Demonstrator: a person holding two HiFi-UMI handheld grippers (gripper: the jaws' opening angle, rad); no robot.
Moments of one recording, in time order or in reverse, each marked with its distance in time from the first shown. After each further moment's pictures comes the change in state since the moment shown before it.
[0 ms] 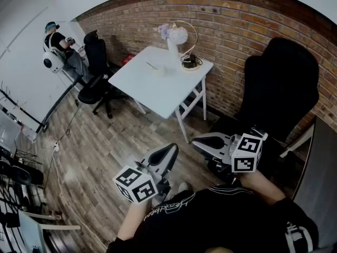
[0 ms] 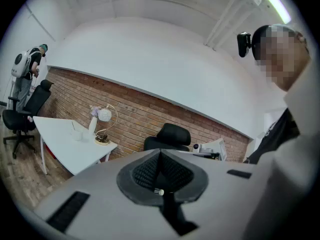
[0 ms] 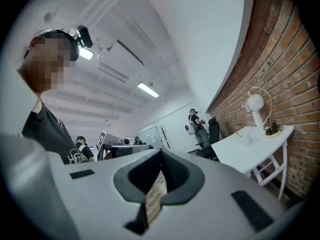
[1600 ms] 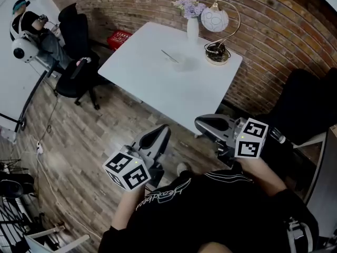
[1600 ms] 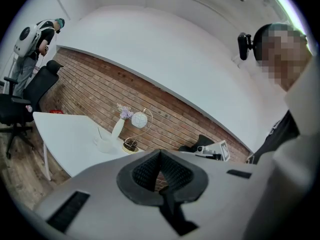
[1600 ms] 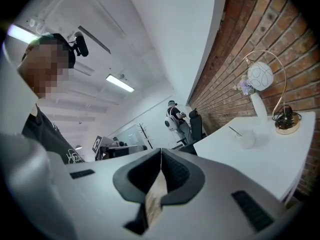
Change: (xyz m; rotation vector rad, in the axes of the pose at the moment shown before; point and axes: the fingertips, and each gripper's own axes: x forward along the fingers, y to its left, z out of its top) left arm 0.018 0.398 0.095 -0.147 0.037 -0.046; right arm 0.298 -0.250 0.016 0.131 0.049 -0.197
